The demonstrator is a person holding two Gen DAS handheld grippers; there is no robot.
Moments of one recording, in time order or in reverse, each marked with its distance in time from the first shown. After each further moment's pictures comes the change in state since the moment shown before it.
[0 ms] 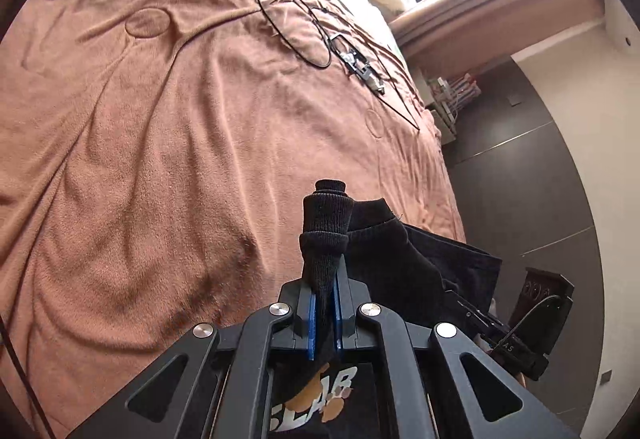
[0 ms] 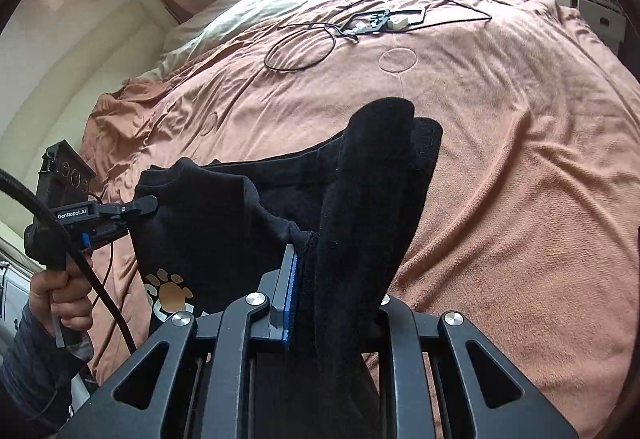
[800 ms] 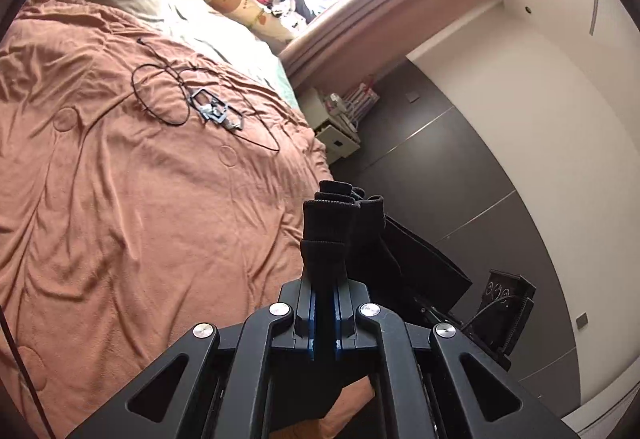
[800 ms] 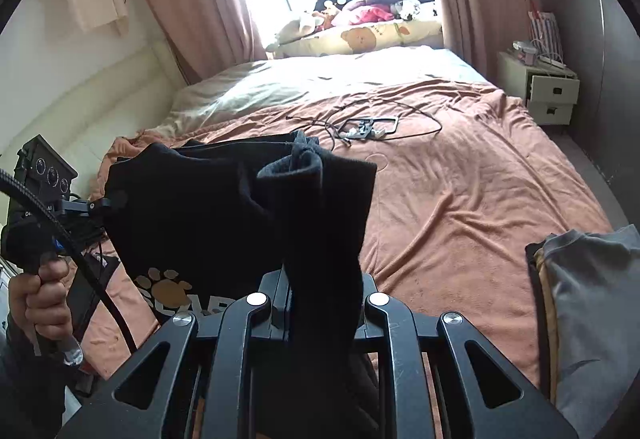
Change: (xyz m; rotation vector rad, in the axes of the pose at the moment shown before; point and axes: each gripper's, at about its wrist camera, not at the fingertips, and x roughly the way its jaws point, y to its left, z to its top) left arm -0.127 -0.162 -0.048 0.211 -0.106 -0.241; right arm -0.245 0.065 -0.081 -0.056 -0.281 -0.107
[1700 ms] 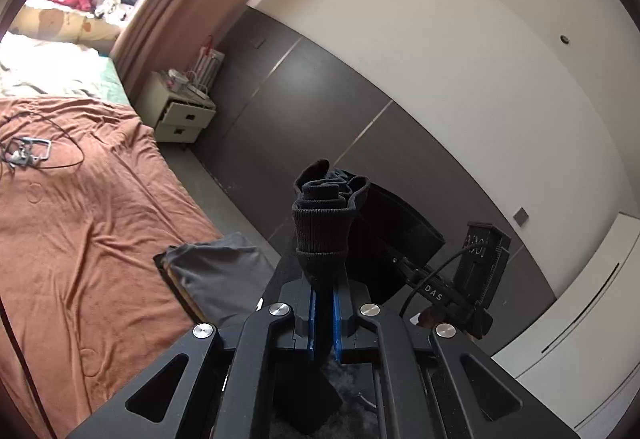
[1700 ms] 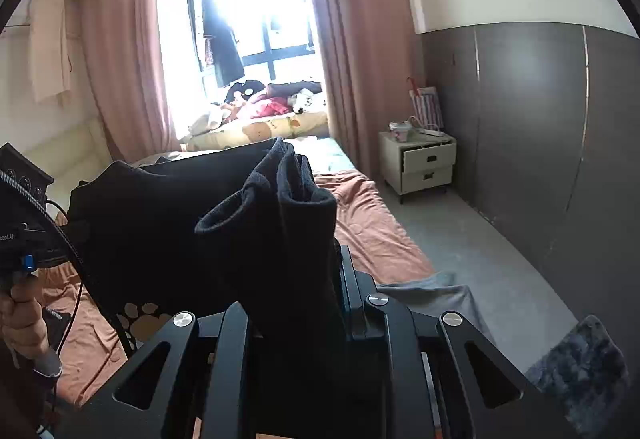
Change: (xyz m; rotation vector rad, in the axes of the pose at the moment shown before) left arm 0.086 -0.277 -0.059 0.342 0.191 -0.333; right arm -0.322 -0.033 -0.057 0.054 -0.280 -0.329
